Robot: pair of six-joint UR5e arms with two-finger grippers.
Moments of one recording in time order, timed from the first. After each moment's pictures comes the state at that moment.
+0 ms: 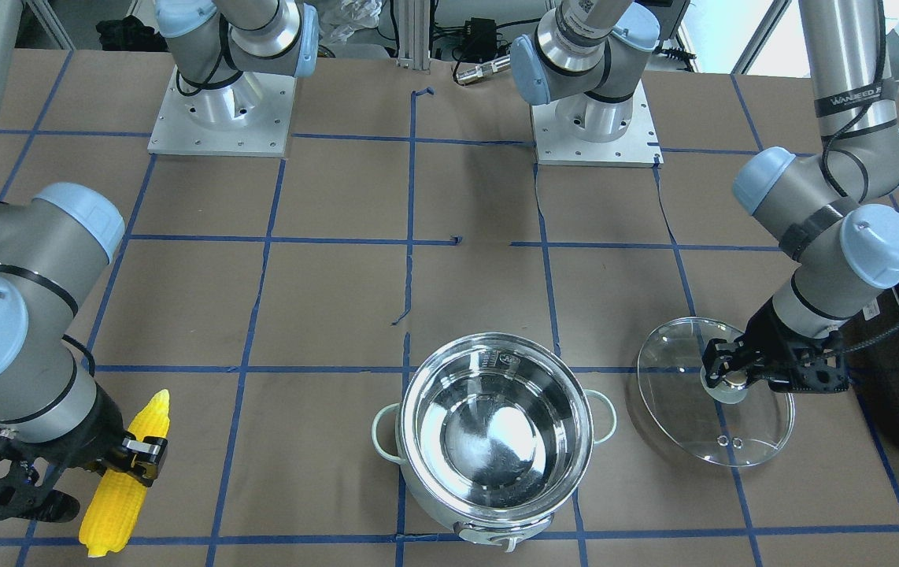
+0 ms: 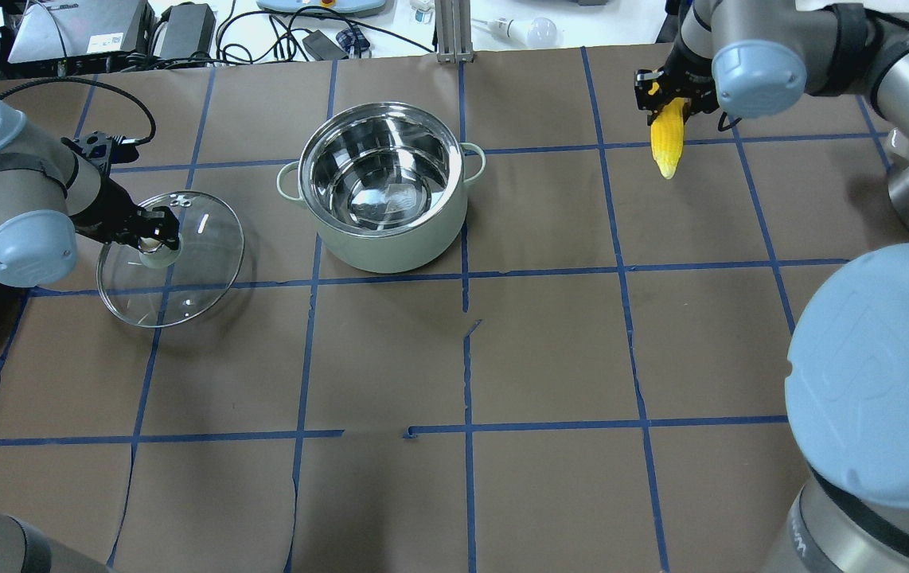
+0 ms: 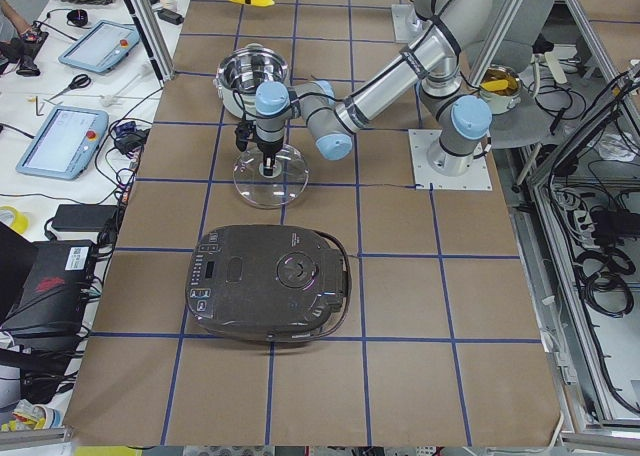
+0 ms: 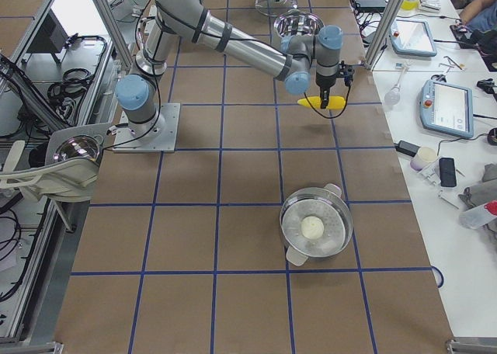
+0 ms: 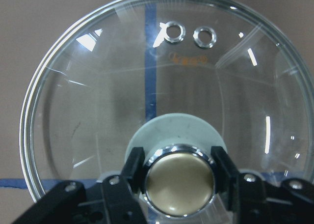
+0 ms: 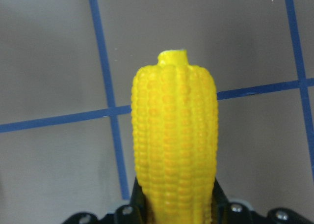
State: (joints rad) left arm -1.16 -1.93 -1.88 -0.82 1.48 0.41; right arm 1.51 -1.04 1.36 -2.05 -1.57 0.09
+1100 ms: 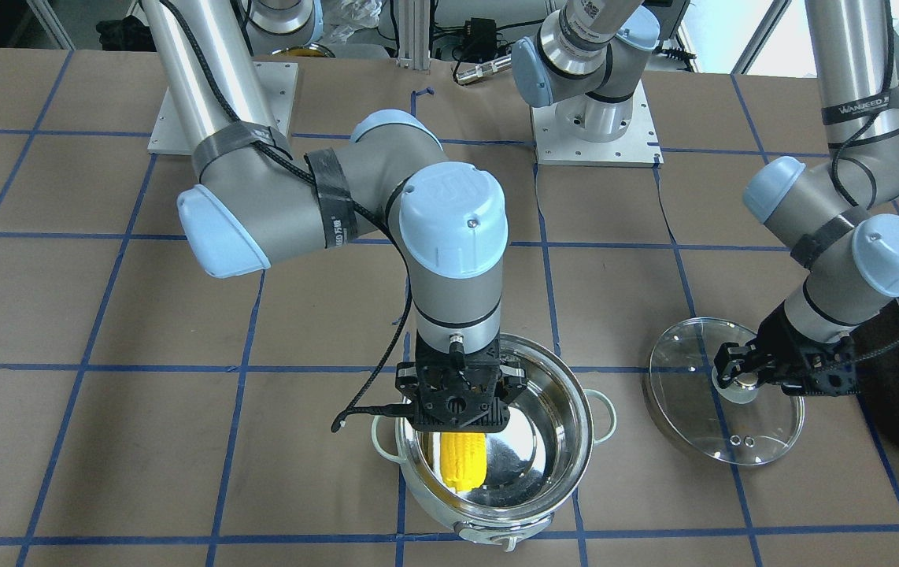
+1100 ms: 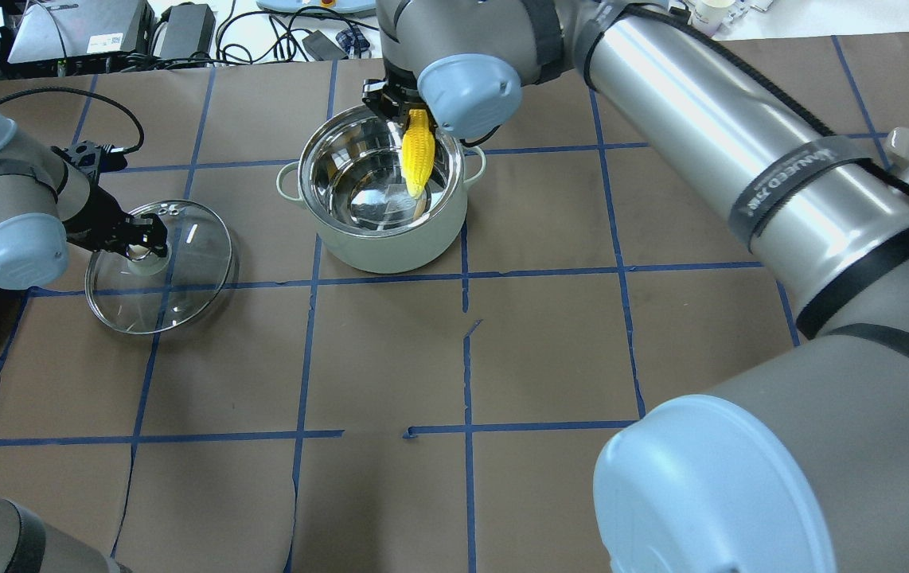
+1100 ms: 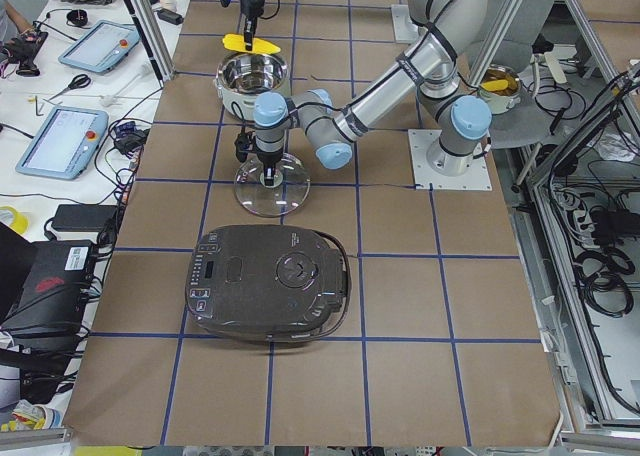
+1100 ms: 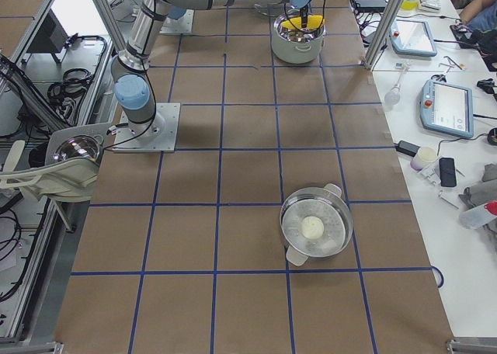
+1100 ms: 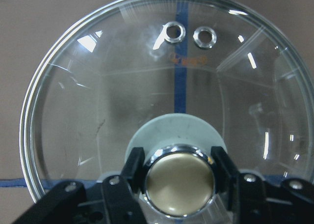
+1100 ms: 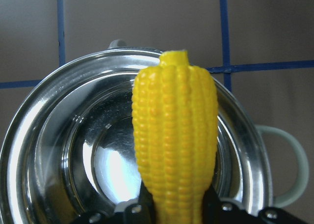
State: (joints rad) left arm -1.12 -1.96 -1.87 -0.81 1.50 0.41; right arm 1.99 -0.91 1.12 -2.01 -1.57 0.47
